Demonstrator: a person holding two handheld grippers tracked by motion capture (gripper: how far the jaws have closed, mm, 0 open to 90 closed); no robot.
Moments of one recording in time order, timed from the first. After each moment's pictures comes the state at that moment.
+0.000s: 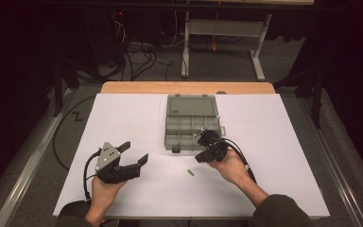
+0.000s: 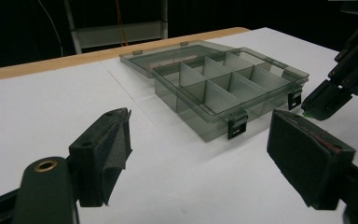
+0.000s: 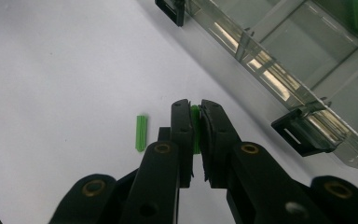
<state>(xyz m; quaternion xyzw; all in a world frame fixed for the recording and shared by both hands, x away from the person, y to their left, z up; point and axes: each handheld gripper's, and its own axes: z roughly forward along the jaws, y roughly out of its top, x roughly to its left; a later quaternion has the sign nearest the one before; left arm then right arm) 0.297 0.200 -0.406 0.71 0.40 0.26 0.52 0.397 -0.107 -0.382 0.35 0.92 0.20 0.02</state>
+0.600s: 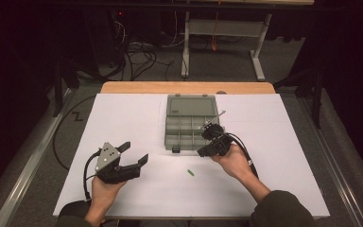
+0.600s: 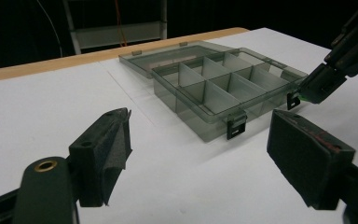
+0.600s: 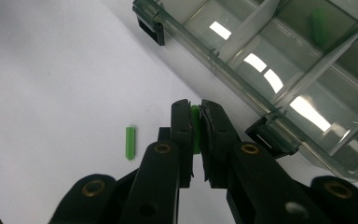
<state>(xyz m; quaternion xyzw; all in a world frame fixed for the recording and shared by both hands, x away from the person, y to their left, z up) 0.296 0.200 -0.405 0.70 0.40 0.26 0.52 0.409 -0.115 -0.370 0.37 0.90 0.22 0.01</state>
